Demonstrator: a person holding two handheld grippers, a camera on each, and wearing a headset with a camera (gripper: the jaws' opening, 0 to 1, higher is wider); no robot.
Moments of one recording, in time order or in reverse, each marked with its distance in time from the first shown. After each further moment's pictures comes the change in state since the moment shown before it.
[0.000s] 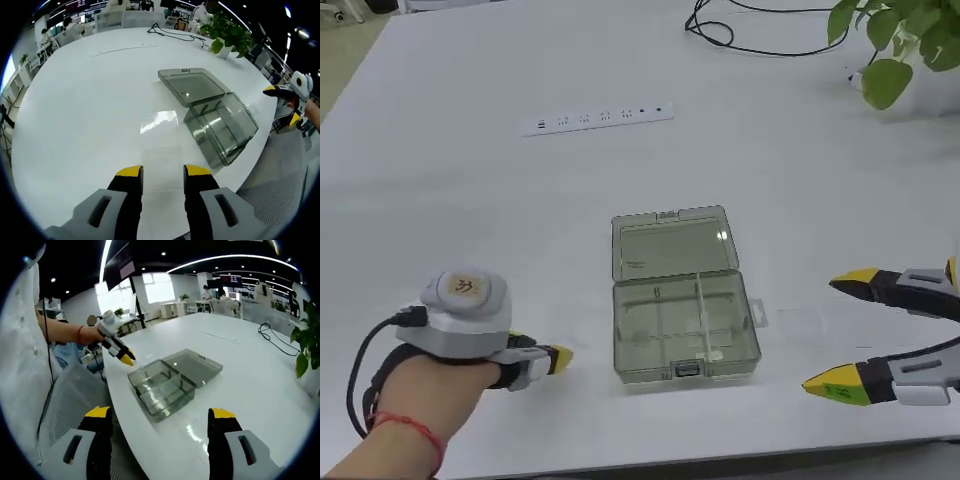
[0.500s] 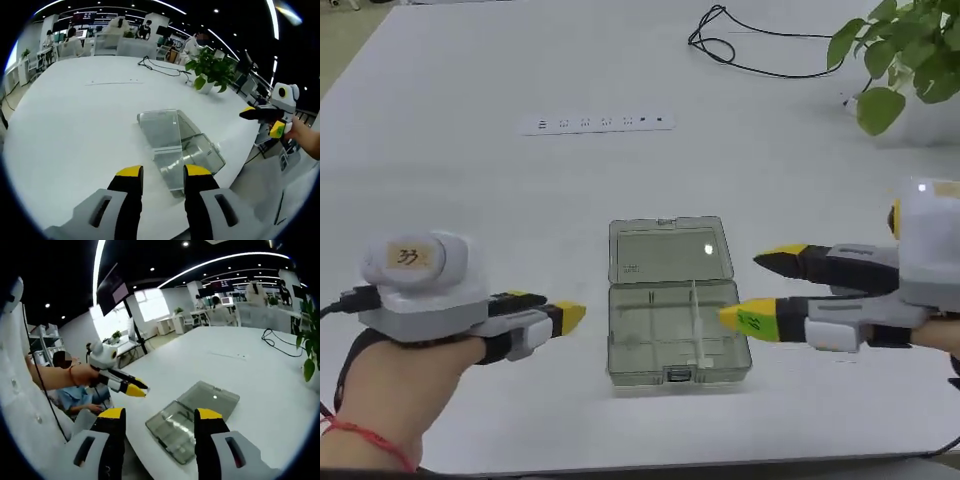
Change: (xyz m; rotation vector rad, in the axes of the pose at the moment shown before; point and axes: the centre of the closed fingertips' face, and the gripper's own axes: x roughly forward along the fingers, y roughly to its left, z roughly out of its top) left arm -0.043 -0.057 0.063 -0.050 -0.263 -0.156; right arm 0.032 0.031 0.098 0.155 -0.170 0.022
